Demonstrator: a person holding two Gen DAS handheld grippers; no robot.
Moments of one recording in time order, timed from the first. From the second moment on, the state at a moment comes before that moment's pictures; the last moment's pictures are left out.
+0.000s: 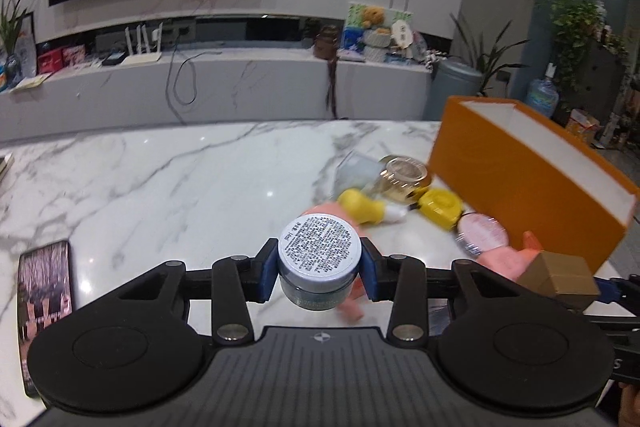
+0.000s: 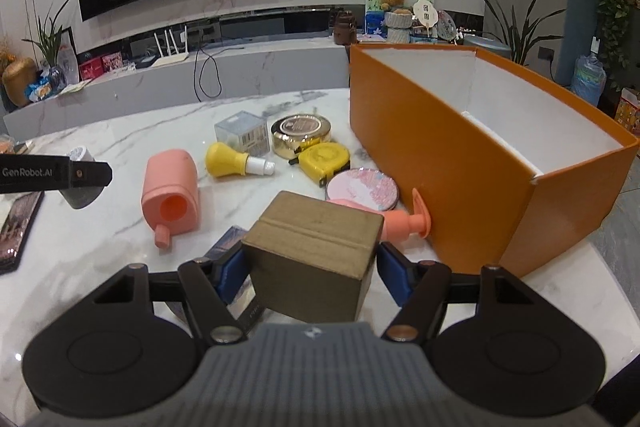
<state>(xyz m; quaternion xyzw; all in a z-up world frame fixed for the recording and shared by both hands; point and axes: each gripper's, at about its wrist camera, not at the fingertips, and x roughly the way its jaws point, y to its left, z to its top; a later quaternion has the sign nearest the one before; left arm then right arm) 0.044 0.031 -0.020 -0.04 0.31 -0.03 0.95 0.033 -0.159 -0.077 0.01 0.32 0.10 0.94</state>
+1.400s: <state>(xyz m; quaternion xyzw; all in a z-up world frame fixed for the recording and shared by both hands) 0.151 -0.211 0.017 0.15 0.29 -0.29 0.90 0.124 -0.367 0.016 0.00 0.29 0.04 0.96</state>
